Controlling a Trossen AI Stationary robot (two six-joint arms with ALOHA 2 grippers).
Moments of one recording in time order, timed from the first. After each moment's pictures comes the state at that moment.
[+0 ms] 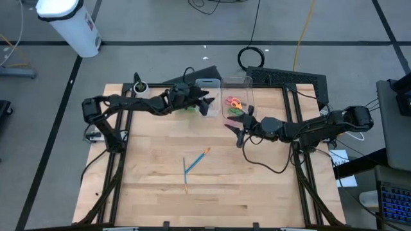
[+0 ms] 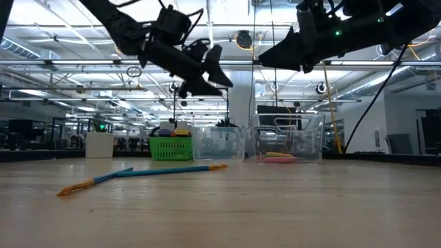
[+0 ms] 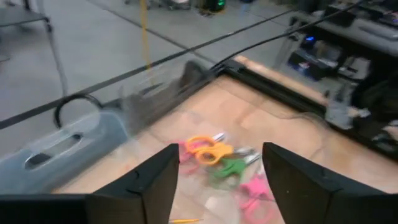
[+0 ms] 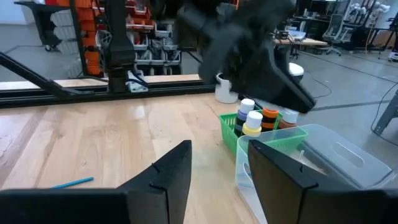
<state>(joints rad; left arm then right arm) 0.39 1.68 0.96 0.43 -0.05 -0.26 0.01 1.23 0.49 0.64 0.36 -0.01</state>
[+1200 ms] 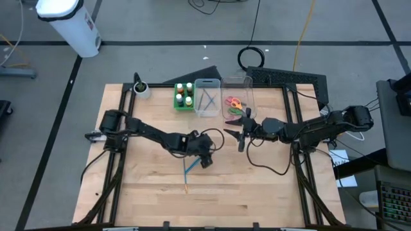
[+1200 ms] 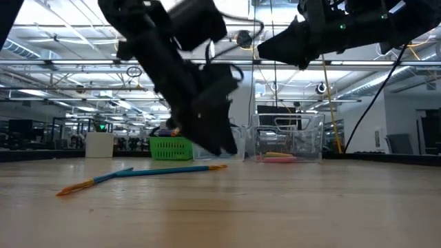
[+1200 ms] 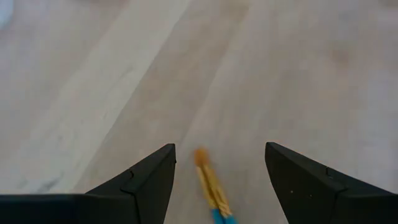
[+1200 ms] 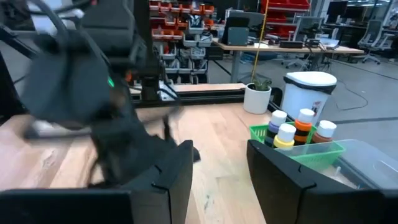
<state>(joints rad) -0.13 1.91 1.08 -0.07 -0.26 -0.48 0.03 1.23 0.49 0.68 0.26 -0.01</state>
